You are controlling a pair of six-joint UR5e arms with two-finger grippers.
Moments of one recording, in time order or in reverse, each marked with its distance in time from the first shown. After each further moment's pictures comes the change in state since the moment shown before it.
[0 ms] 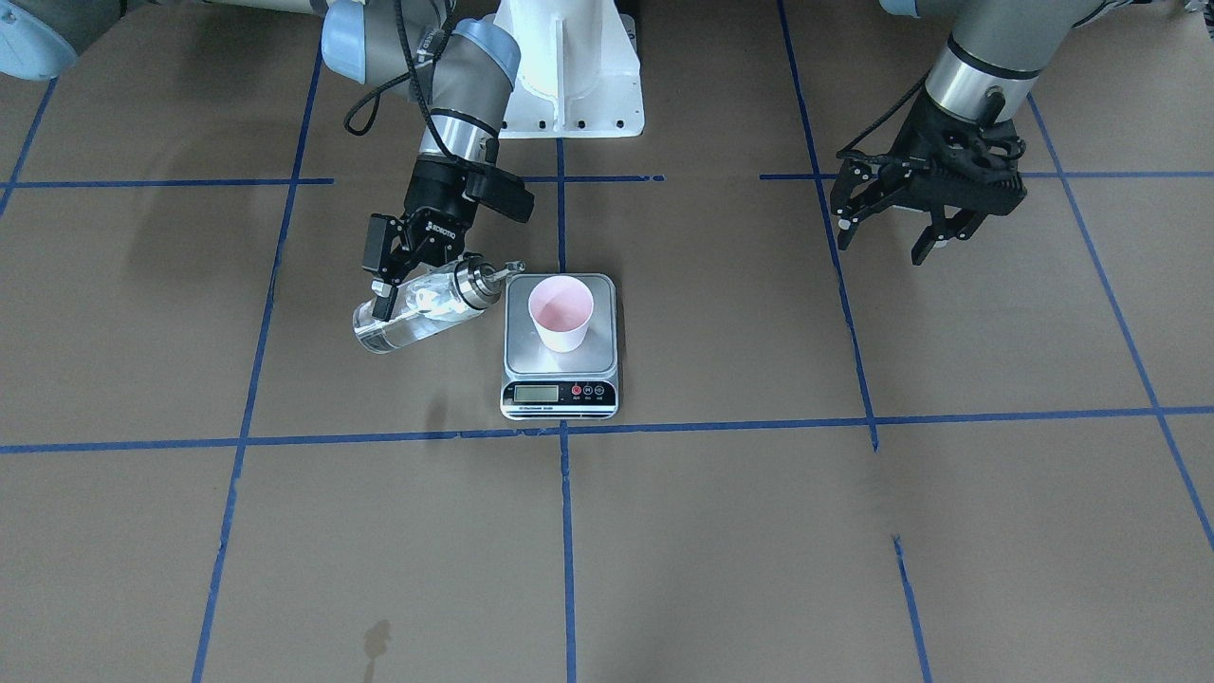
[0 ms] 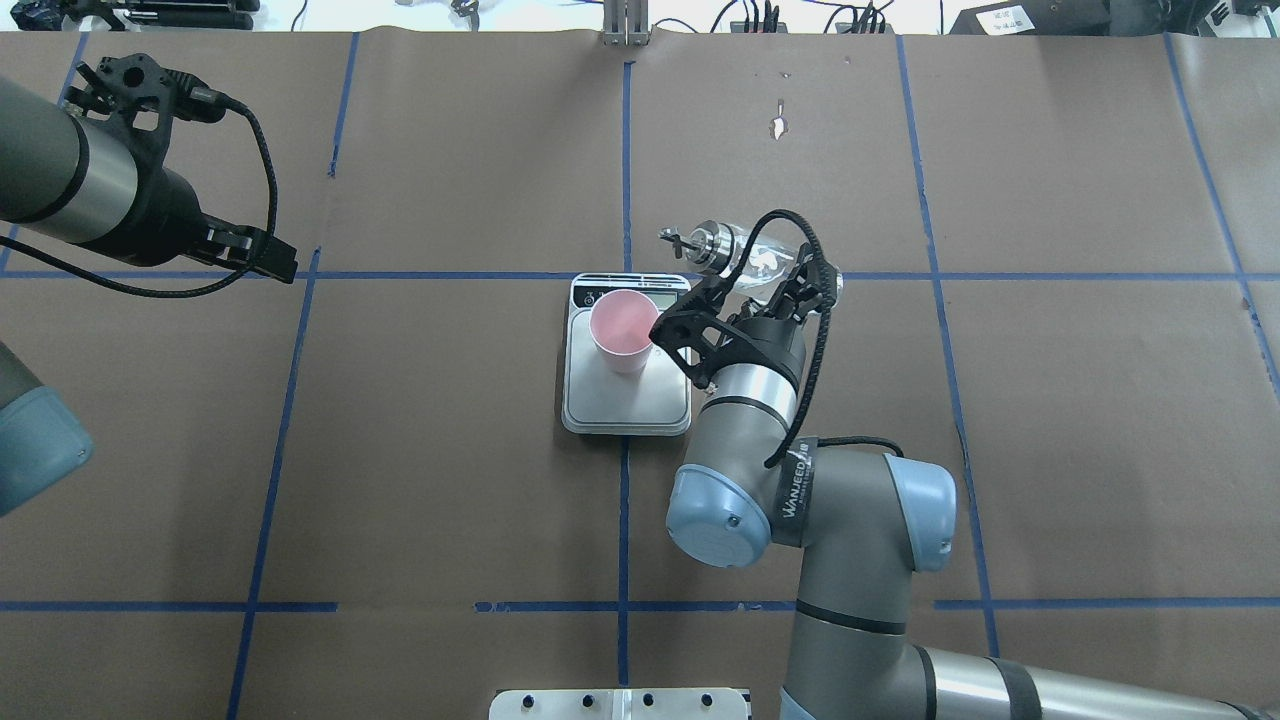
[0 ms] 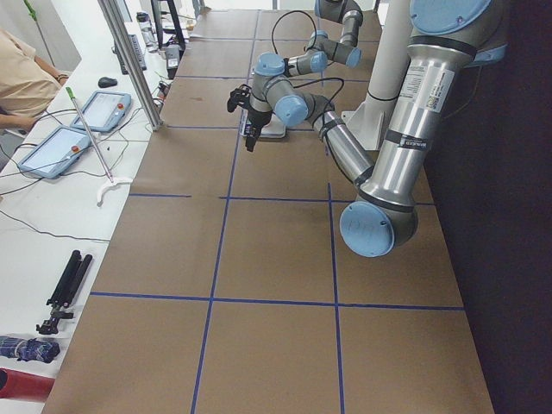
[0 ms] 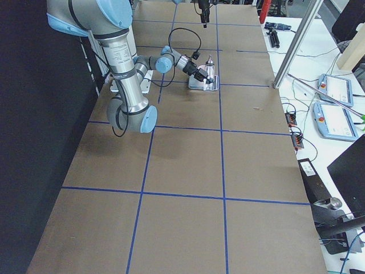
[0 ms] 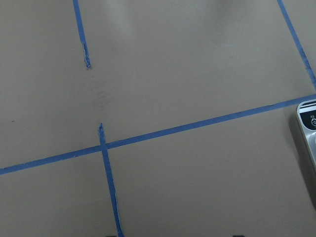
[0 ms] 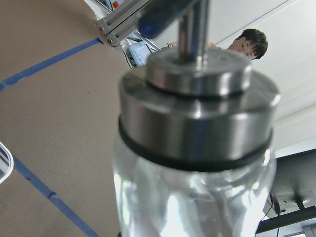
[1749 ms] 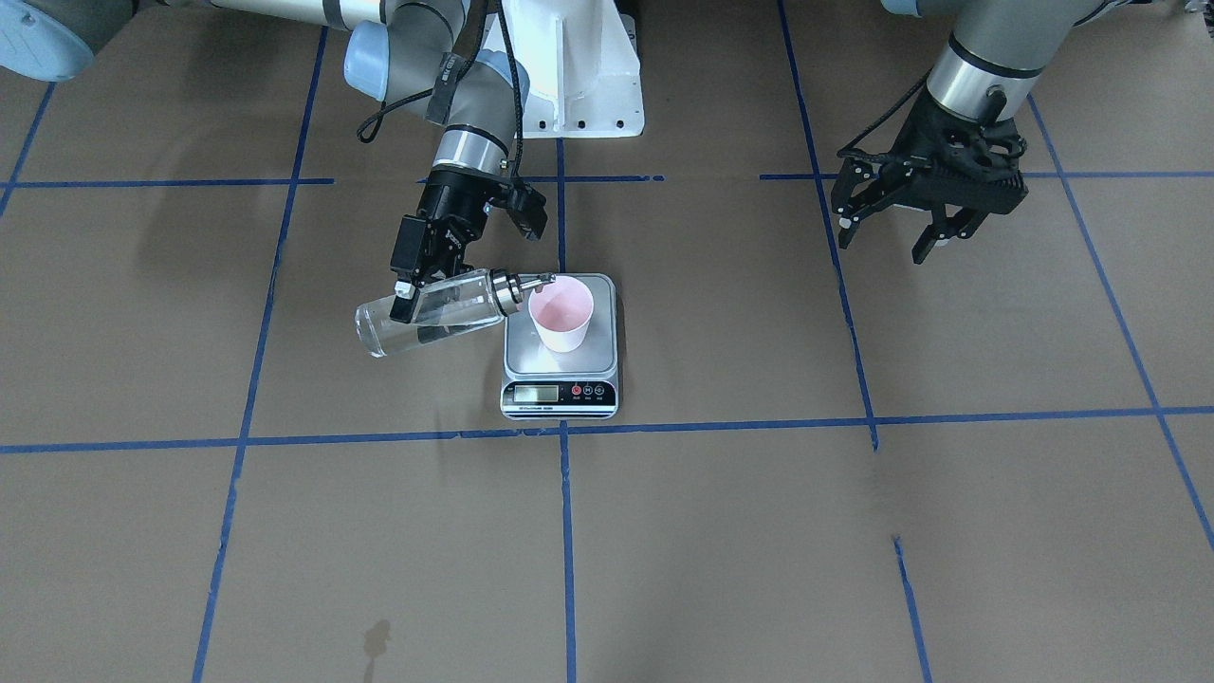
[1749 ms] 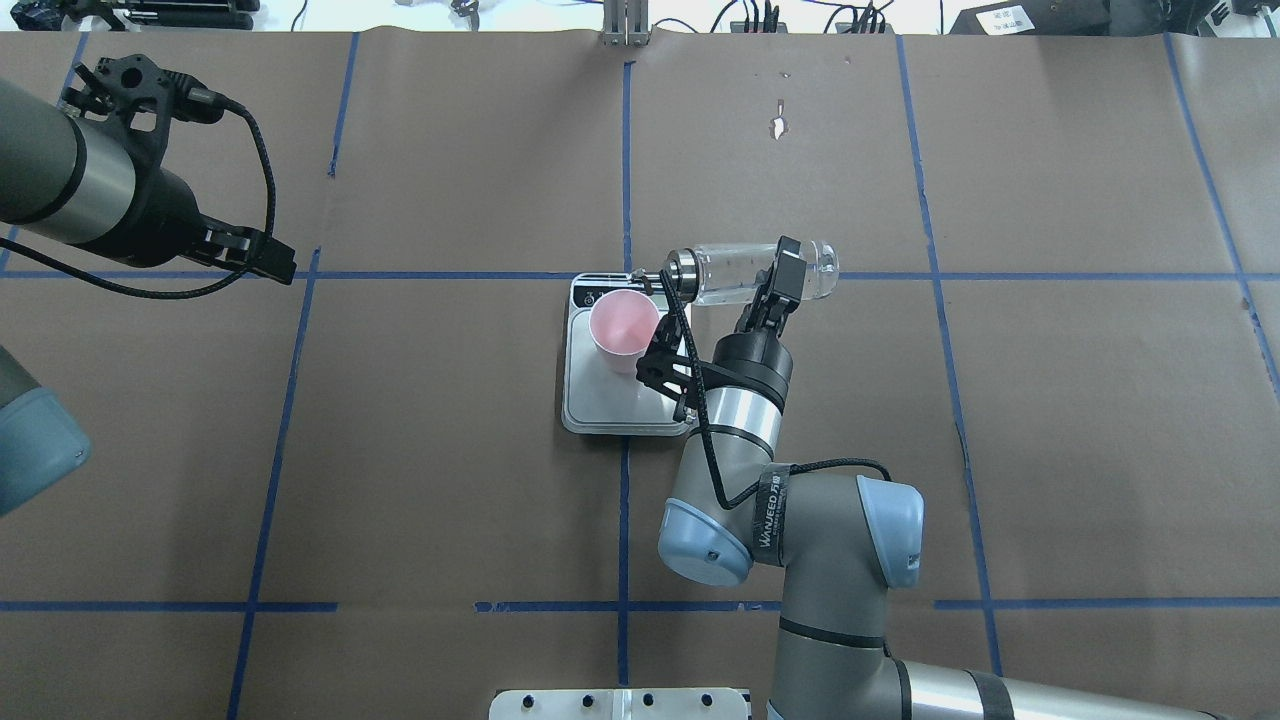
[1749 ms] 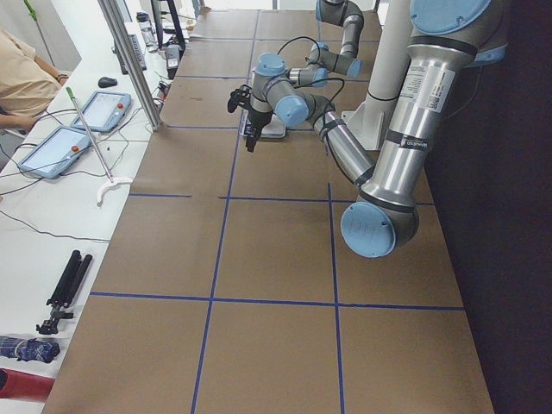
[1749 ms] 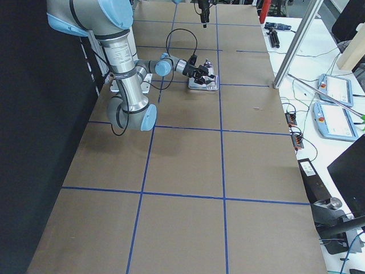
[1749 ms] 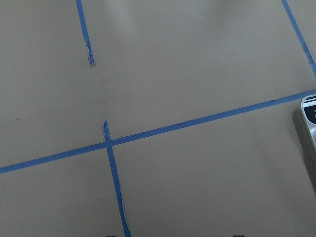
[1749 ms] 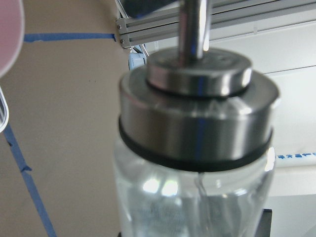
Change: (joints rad) left arm 0.000 0.002 -0.004 0.001 -0.002 0.000; right arm -0.029 0.000 -0.062 -0.038 -0.191 -0.270
